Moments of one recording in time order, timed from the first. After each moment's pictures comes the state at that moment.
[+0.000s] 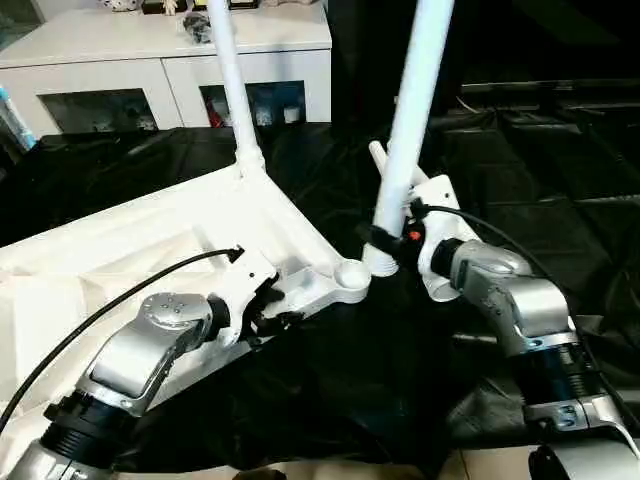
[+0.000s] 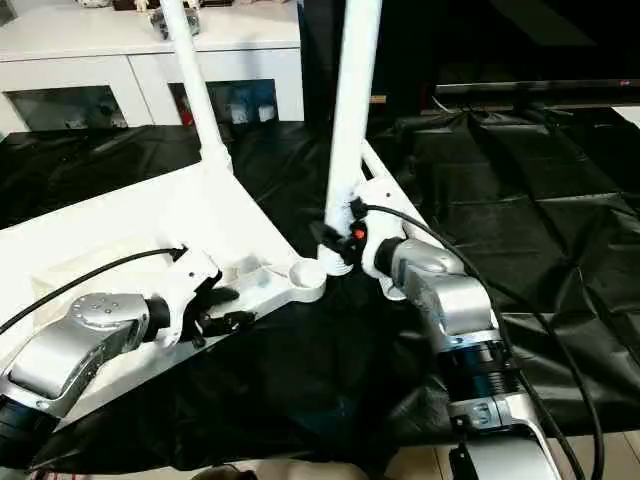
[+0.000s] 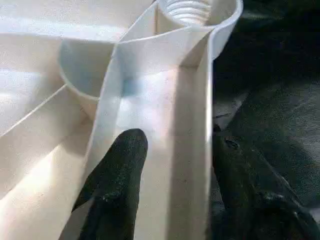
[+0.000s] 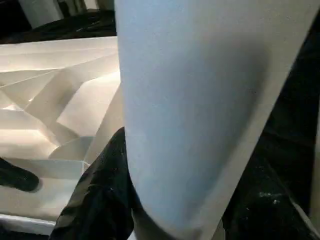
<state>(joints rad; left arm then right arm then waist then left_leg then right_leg) -0.32 0.49 -0.29 -0.01 -0.22 0.67 -0.72 -0.55 -0.24 0.09 0.25 0.24 0.55 0.58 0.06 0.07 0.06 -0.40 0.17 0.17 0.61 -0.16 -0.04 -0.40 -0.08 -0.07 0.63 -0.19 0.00</state>
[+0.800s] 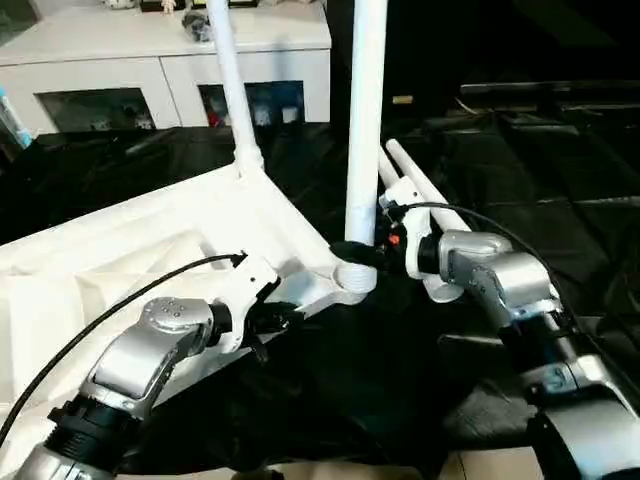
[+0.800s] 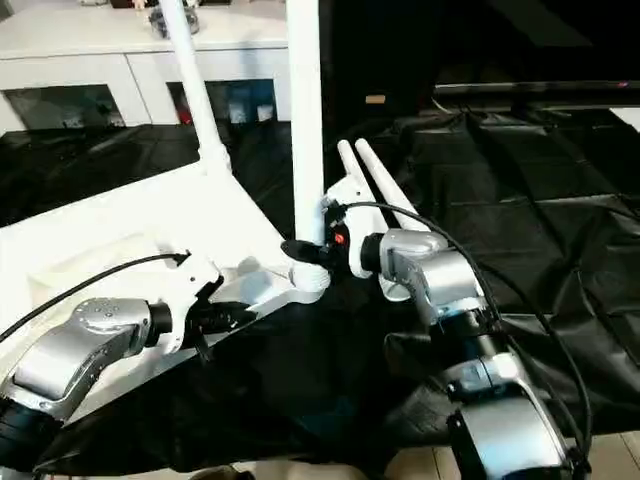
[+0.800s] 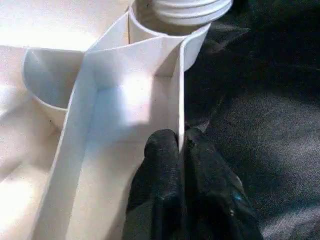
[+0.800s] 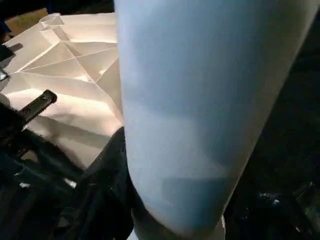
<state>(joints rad) -0.31 0.48 -0.28 0.06 -0.24 0.57 -0.80 -0.70 -0.26 0.17 0.49 0.25 0.51 0.85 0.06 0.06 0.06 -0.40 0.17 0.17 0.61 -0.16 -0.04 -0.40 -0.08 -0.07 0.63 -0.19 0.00</state>
